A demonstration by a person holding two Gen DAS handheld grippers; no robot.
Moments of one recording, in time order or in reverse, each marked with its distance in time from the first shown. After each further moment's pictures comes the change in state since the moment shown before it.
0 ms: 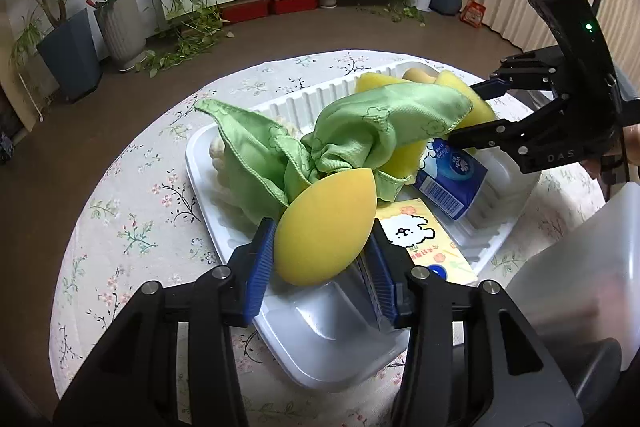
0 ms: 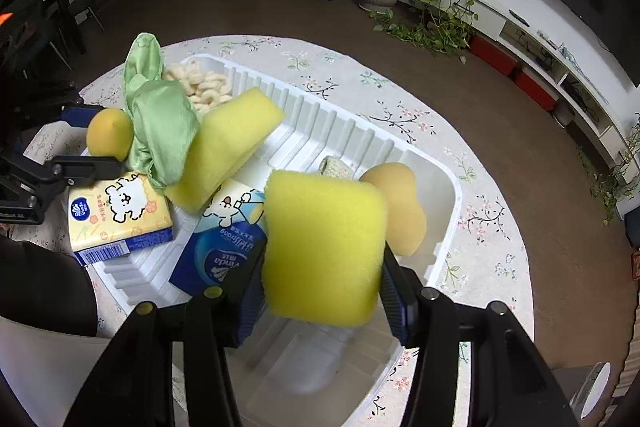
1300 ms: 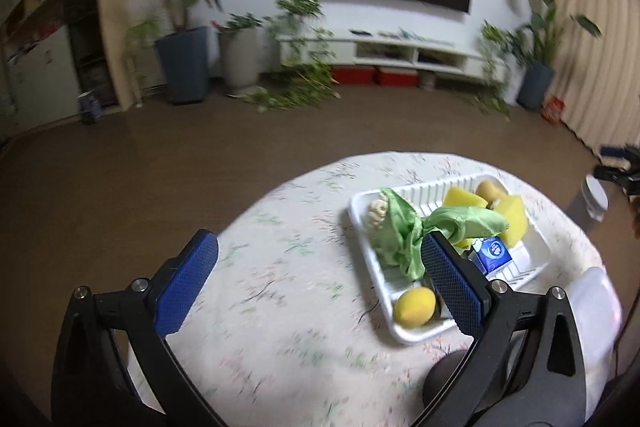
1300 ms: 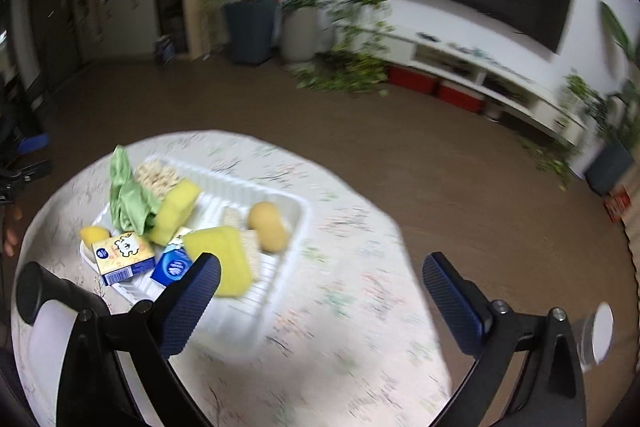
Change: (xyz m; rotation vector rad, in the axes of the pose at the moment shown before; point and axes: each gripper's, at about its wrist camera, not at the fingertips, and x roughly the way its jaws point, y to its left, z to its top) left arm -0.147 0.055 -0.024 -0.282 -0.260 0.293; right arm -0.147 -0.079 -0.052 0.277 -0.237 -0.170
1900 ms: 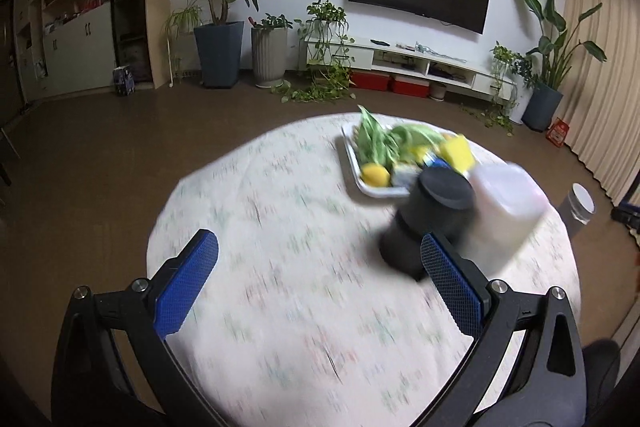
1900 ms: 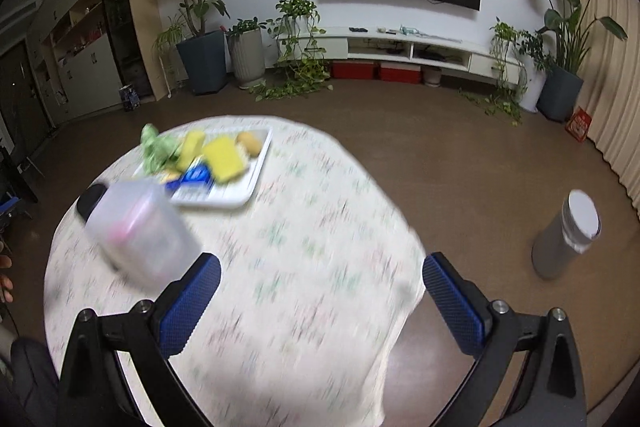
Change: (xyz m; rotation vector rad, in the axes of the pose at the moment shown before) left arm -0.160 -0.033 -0.147 -0.094 -0.025 0.036; right arm -0.155 0.012 -0.189 0.211 -0.036 -0.042
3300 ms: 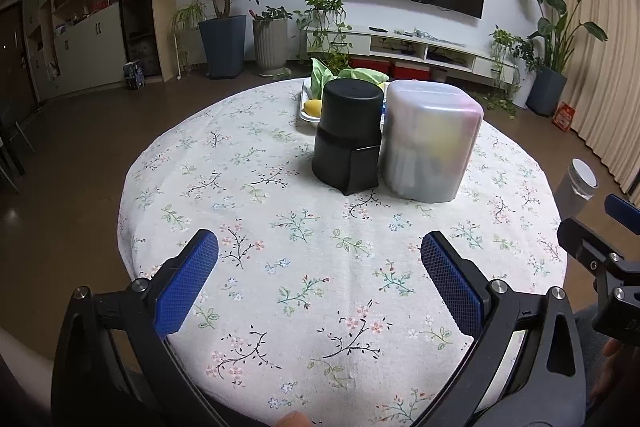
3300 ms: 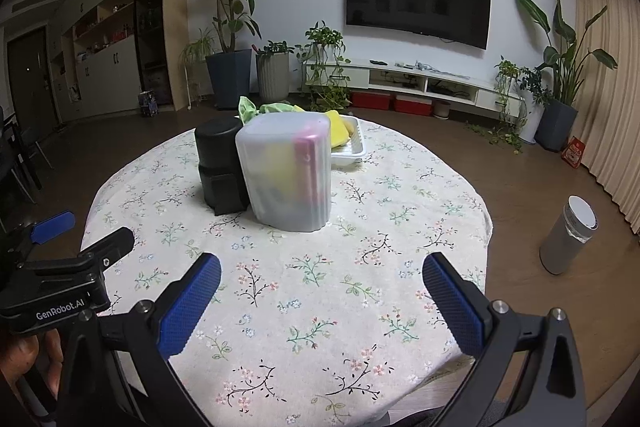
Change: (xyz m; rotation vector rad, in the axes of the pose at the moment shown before) left arm -0.036 -0.096 -0.090 0.012 0.014 0.060; right arm -0.050 0.174 -0.105 -0.076 -0.156 -0.048
